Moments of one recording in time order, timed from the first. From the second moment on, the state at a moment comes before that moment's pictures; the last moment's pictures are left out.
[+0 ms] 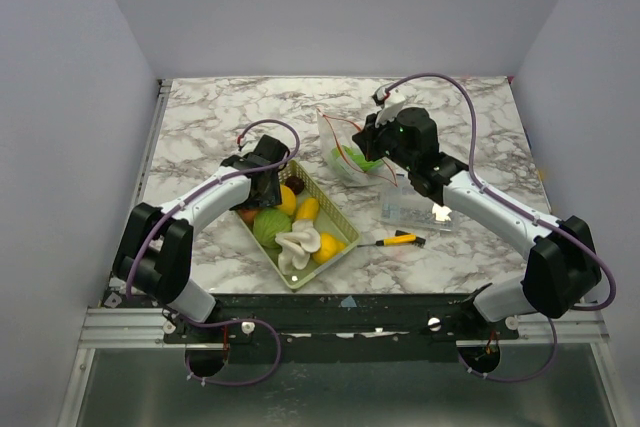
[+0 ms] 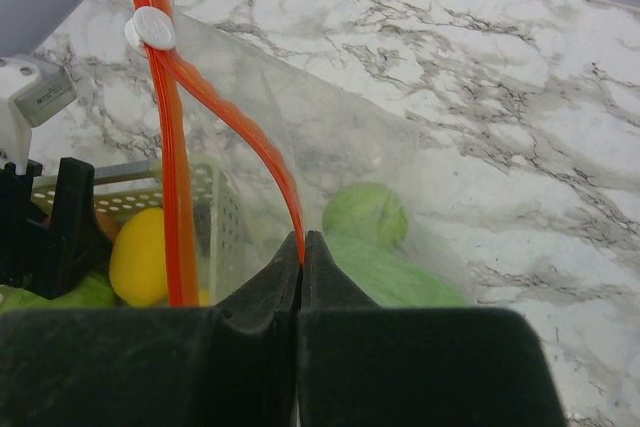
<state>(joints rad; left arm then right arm) -0.46 1.54 1.02 -0.70 -0.38 -0.59 0.59 1.44 1.06 0.10 -0.04 0.14</state>
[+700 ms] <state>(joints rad) -0.46 1.29 1.02 -0.68 -0.27 -0.54 0.59 1.45 1.07 0.09 -0.04 0.15</state>
